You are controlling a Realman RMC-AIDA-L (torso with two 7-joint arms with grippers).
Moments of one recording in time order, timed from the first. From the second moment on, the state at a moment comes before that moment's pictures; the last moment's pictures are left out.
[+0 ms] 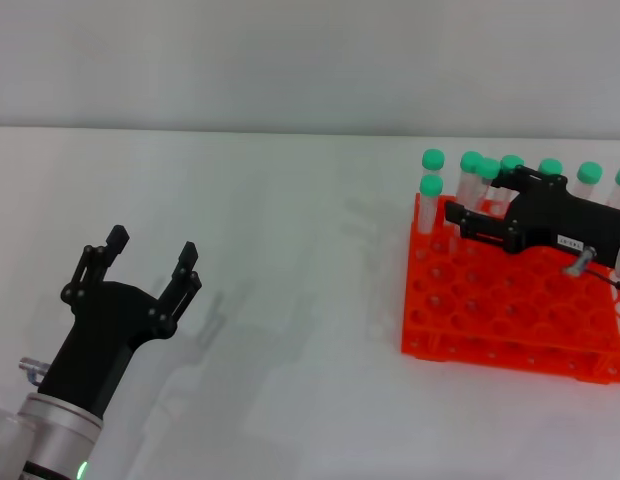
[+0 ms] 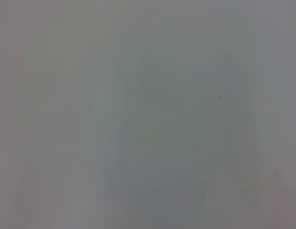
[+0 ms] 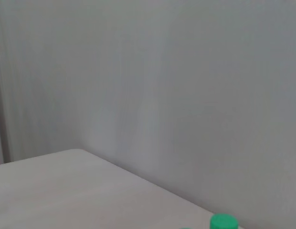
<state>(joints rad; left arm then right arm) -0.23 -2.10 2.66 0.35 -0.98 1.37 0.02 0.63 2.03 -1.06 -0.43 1.78 1.06 -2.11</state>
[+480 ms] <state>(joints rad) -0.23 -2.10 2.66 0.35 -0.98 1.37 0.02 0.59 2.02 -1.10 -0.46 1.78 1.10 -2.11</state>
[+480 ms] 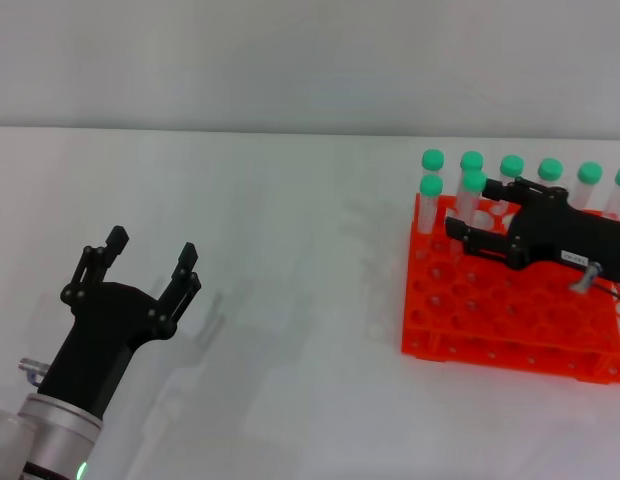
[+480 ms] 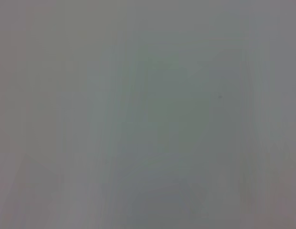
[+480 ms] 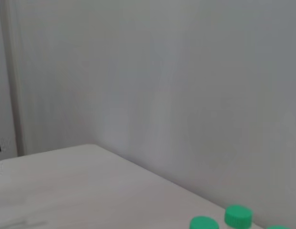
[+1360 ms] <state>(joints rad) -0.24 -2.09 2.65 0.35 -0.98 1.39 0.02 0.28 2.01 -0.74 -0.33 2.13 1.29 -2.54</state>
